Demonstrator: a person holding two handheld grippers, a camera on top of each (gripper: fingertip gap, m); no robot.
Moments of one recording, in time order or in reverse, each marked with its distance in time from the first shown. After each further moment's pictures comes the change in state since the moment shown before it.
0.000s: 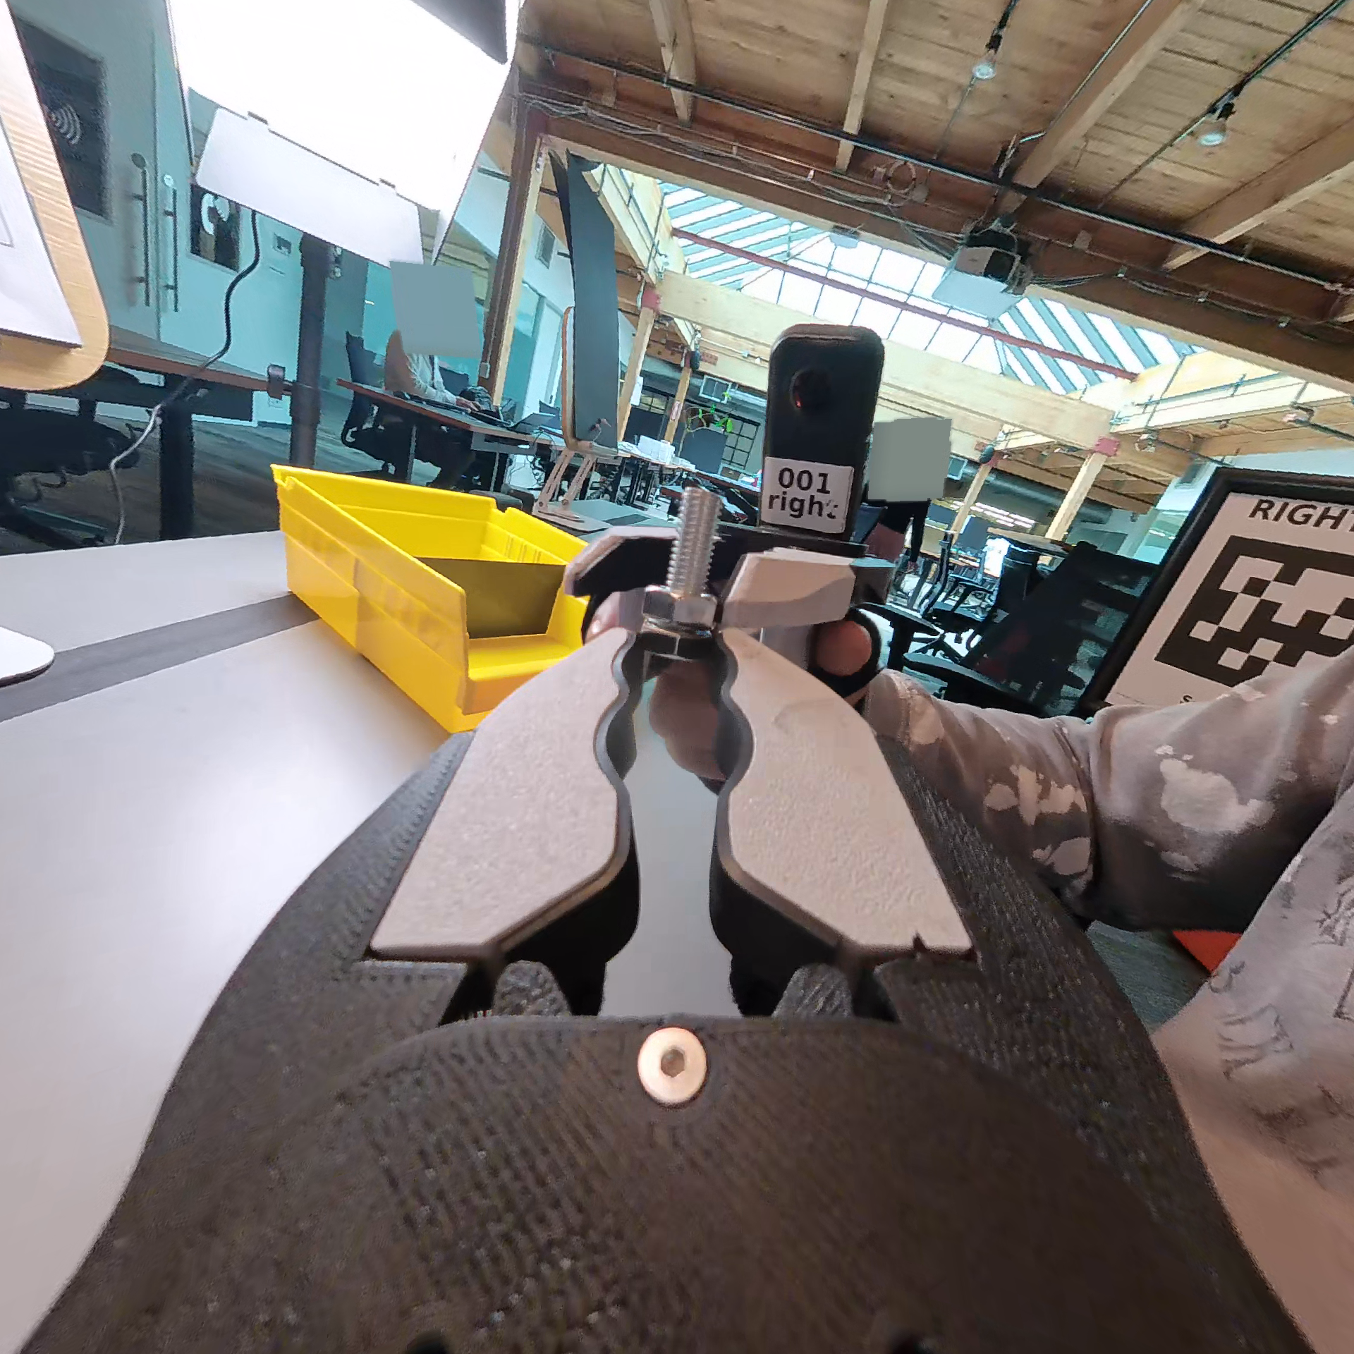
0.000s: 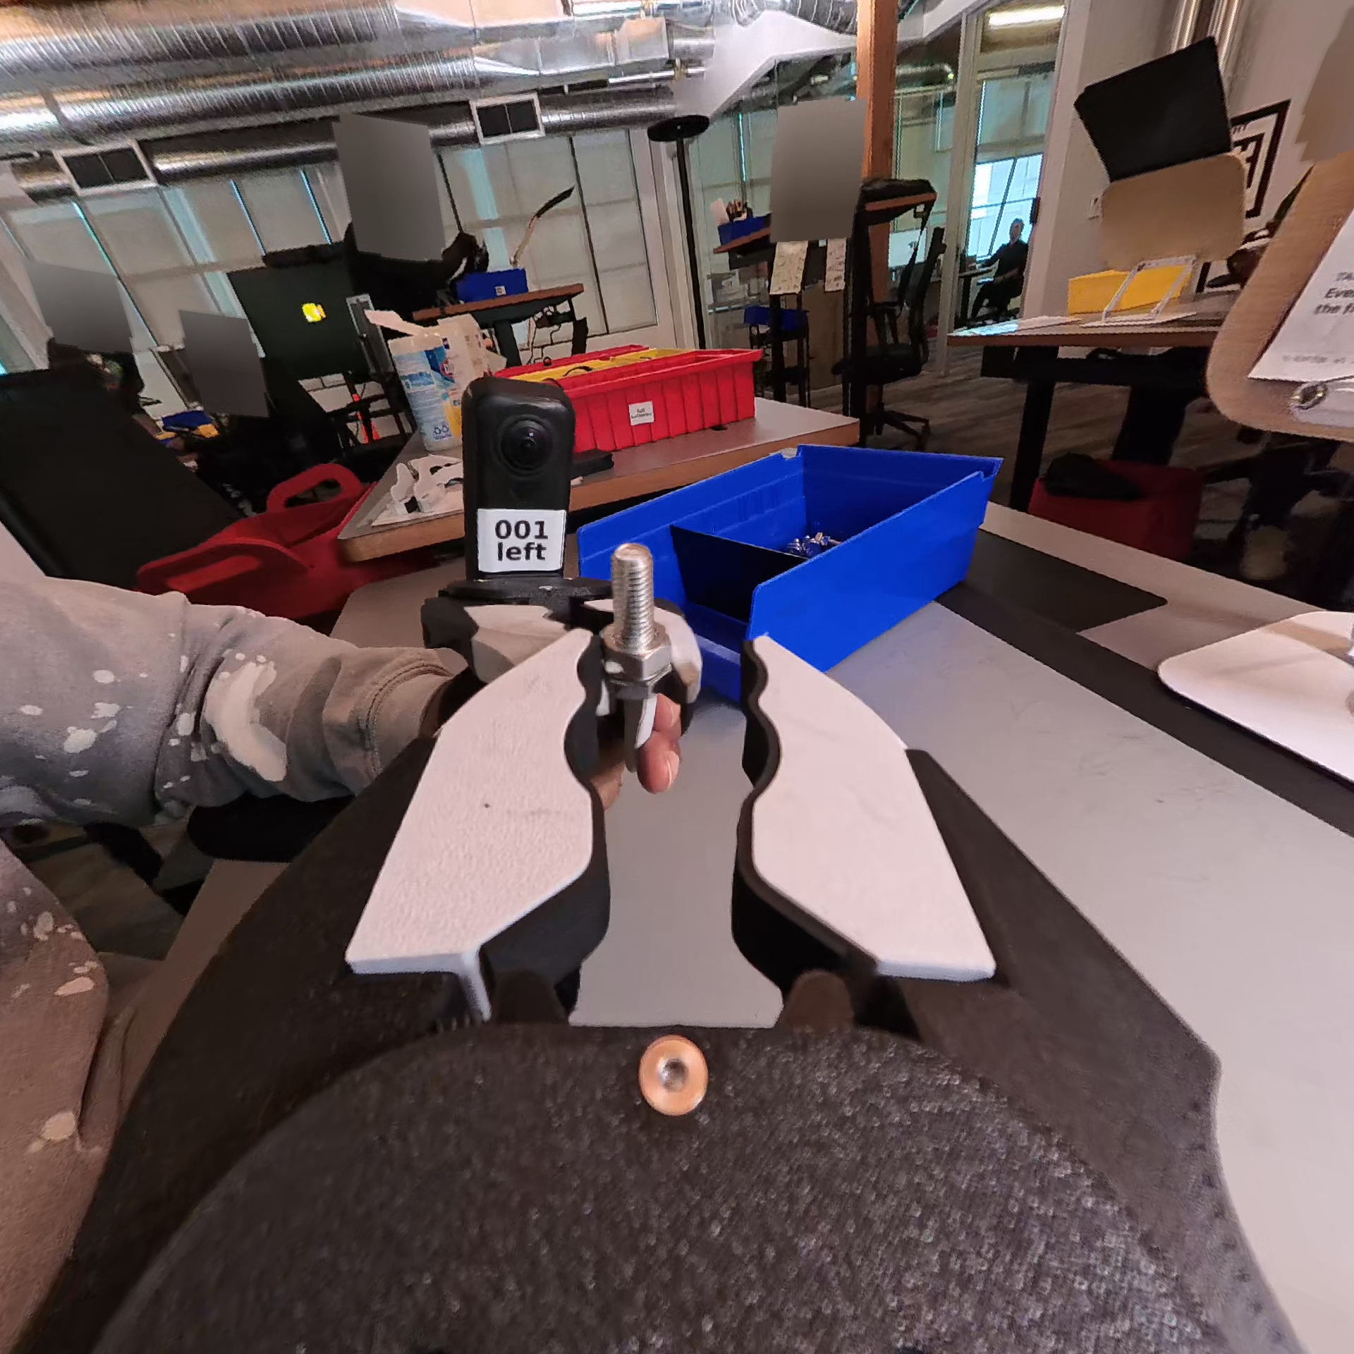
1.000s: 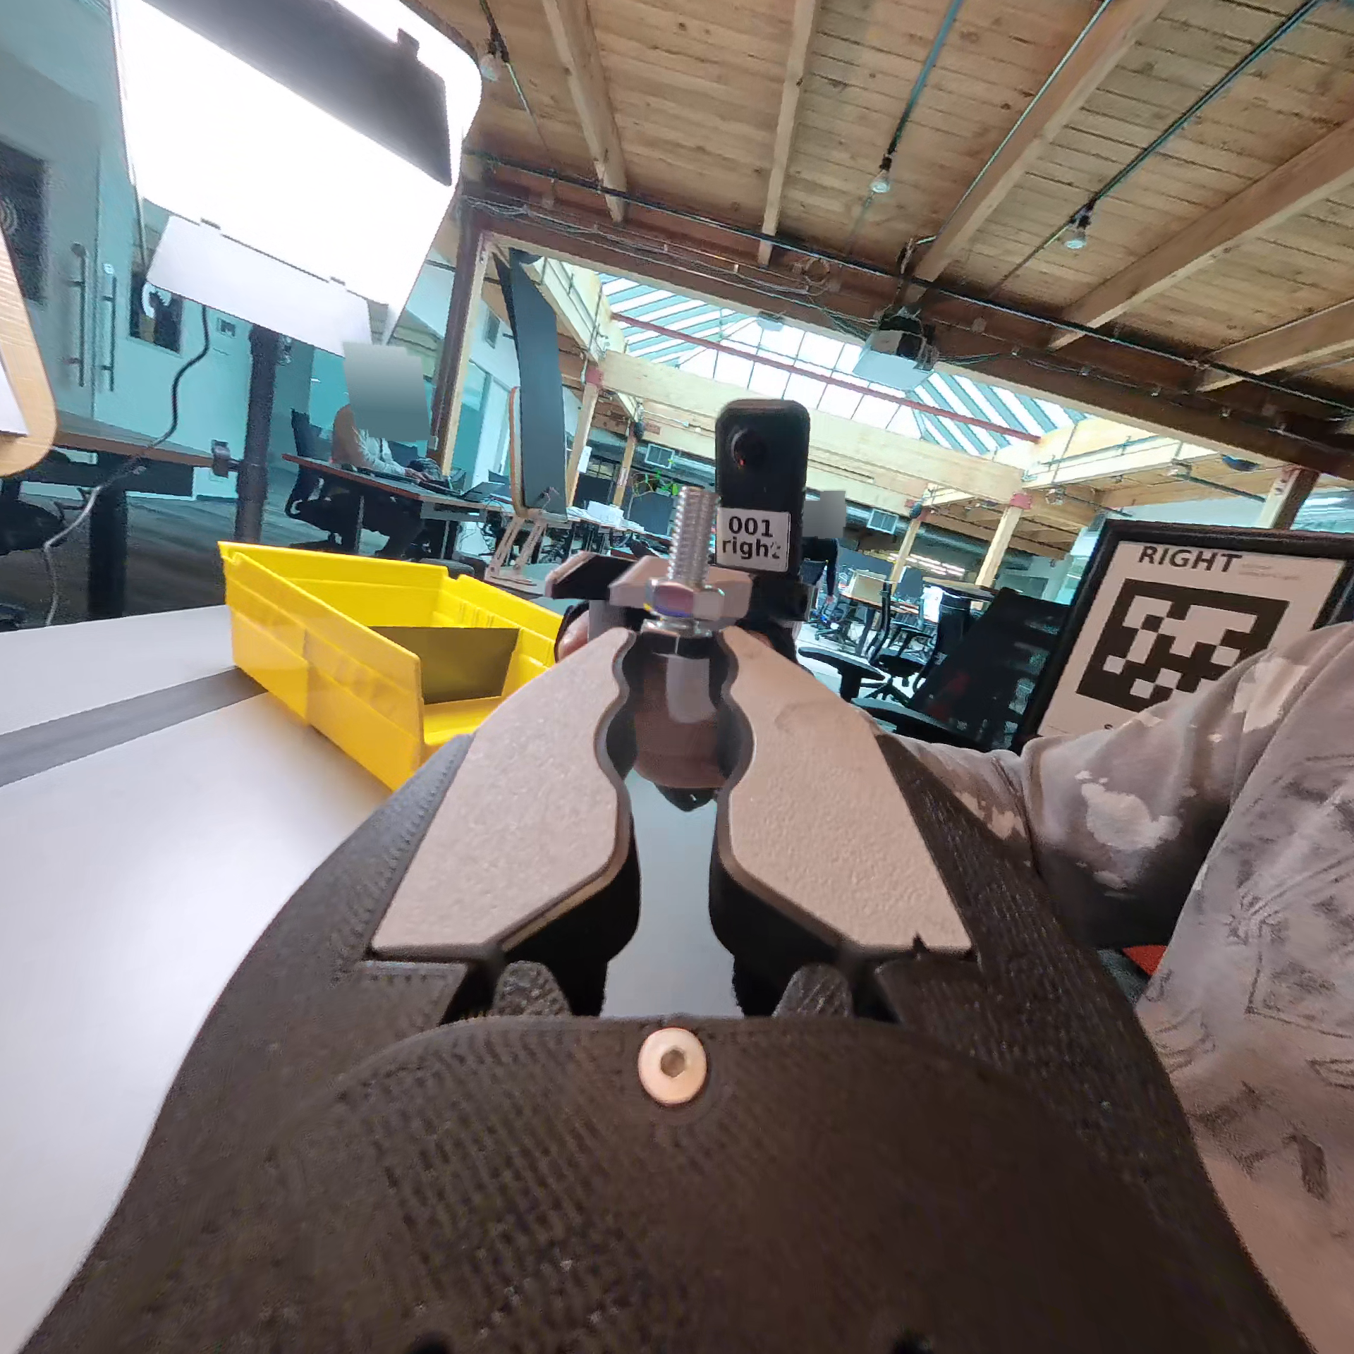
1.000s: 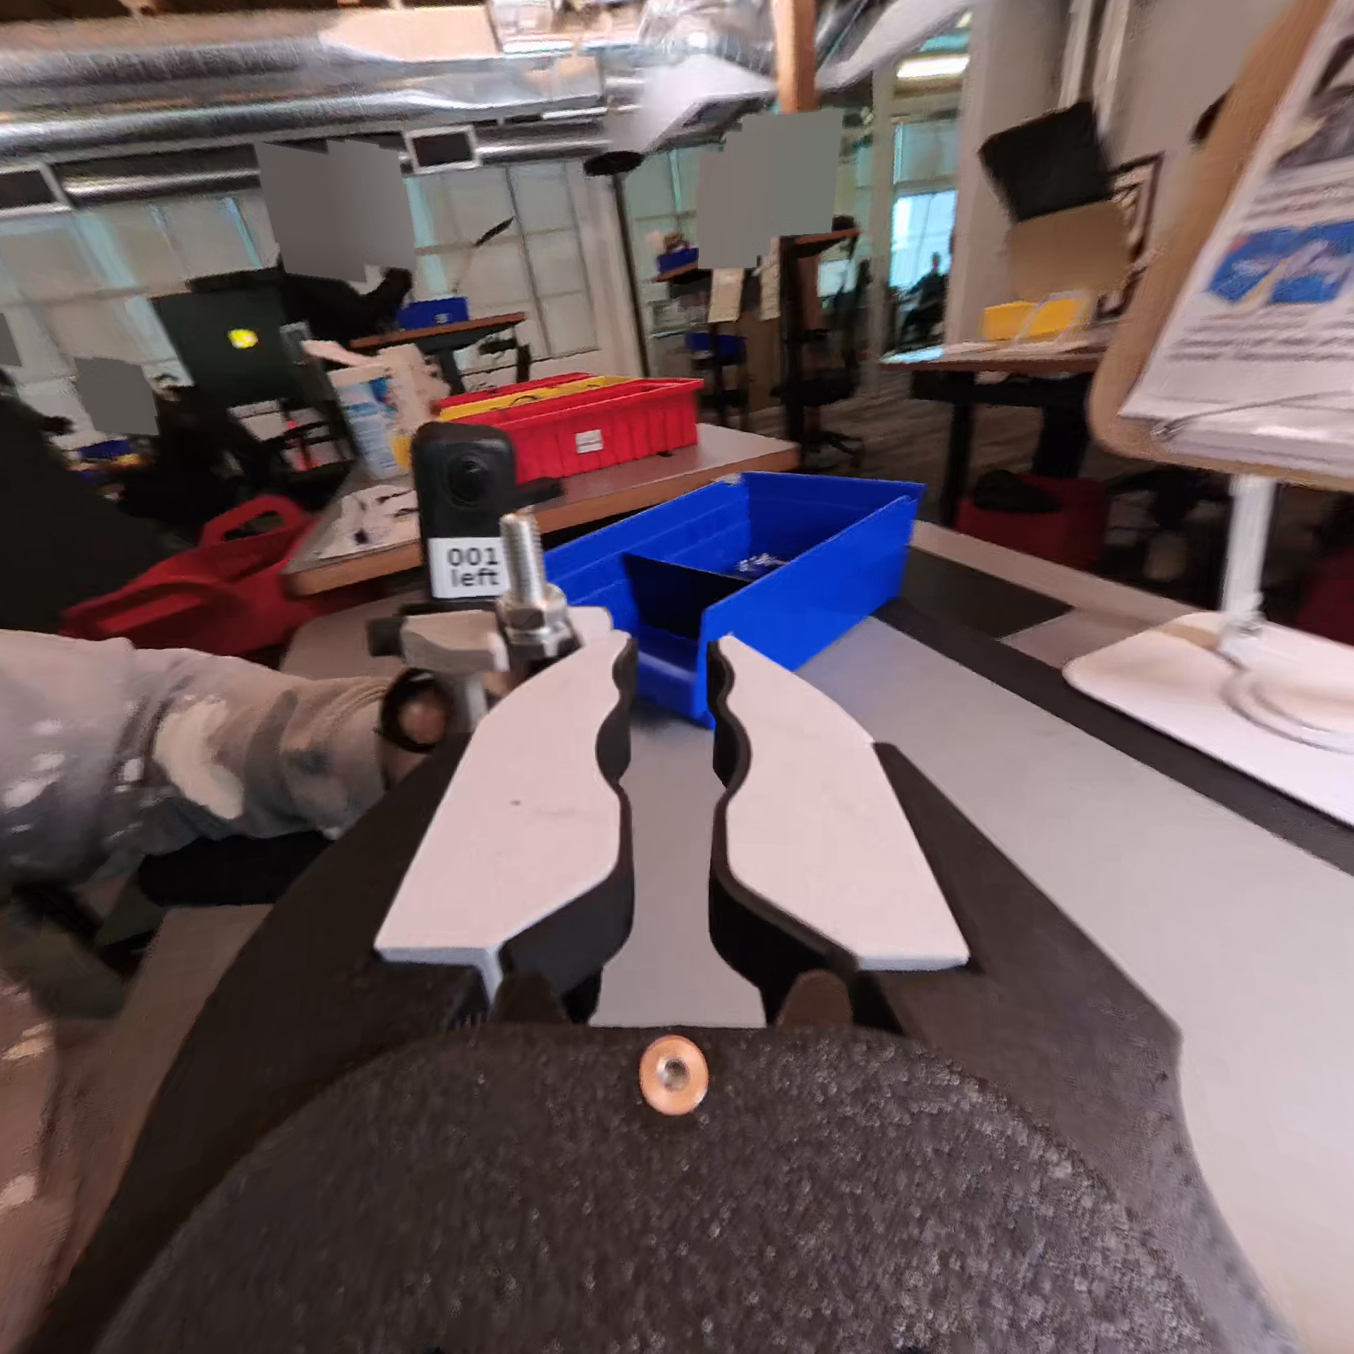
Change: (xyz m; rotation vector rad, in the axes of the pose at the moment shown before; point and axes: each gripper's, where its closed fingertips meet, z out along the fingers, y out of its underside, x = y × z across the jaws) left arm 0.015 -0.020 -0.007 0.099 0.088 0.002; right arm 0.010 -0.016 -0.014 0.030 0.084 -0.001
